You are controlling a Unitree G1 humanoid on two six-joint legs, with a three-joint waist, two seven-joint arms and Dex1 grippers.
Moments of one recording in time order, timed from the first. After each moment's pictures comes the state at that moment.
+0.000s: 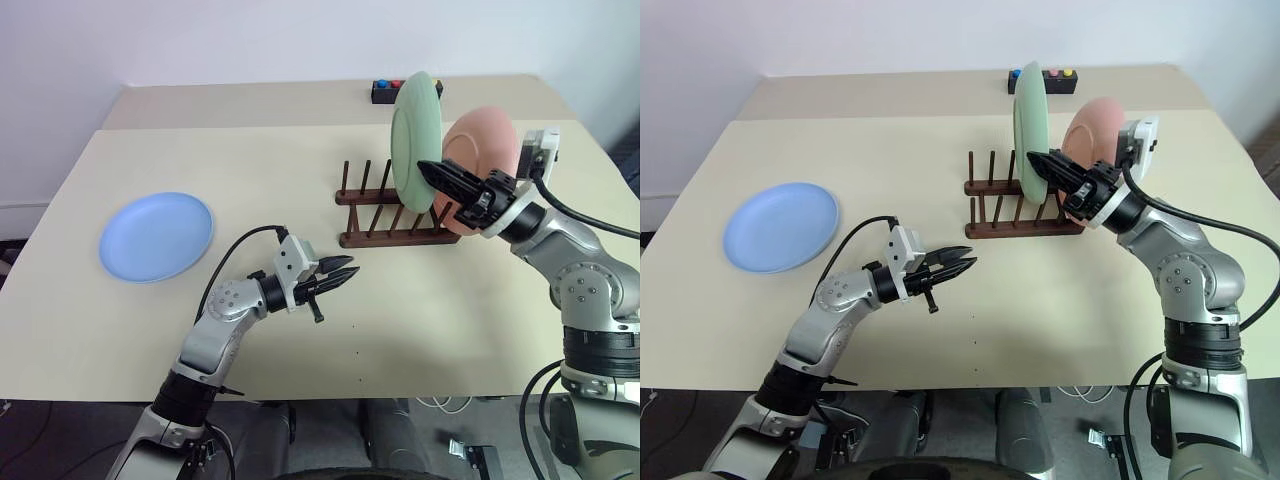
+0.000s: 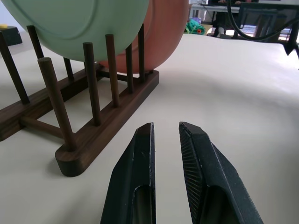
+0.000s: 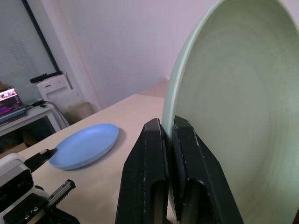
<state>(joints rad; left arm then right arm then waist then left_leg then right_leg) -0.28 0.27 -0.25 -0.10 -0.27 0.15 -0.80 -0.48 -0.61 -0.22 -0.11 0.91 0.59 0.70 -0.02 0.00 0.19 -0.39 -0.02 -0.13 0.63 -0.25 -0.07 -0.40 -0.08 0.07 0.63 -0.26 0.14</state>
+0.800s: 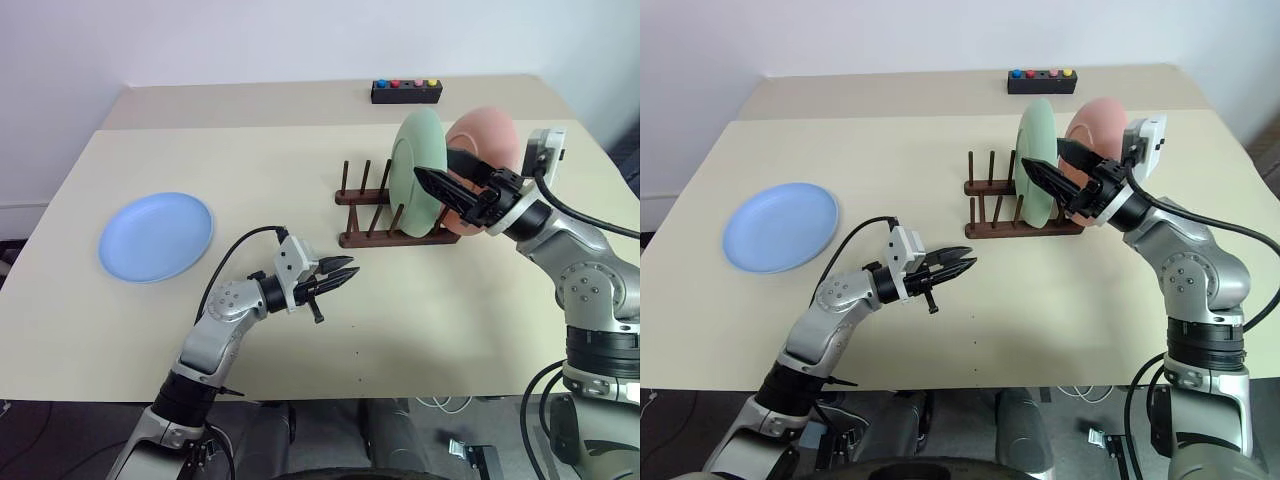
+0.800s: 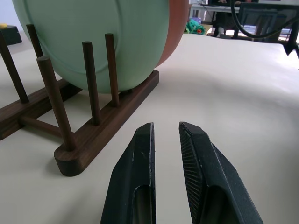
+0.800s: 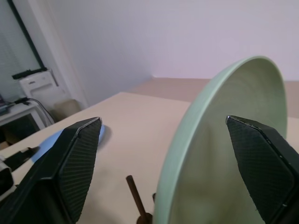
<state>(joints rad) -0.28 0.27 -0.25 -0.10 -0.27 0.15 -0.80 -0.48 -0.61 -0.25 -0.10 0.84 0.58 0.70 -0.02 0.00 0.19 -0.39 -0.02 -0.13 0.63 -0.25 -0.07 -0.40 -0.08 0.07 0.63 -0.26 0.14</state>
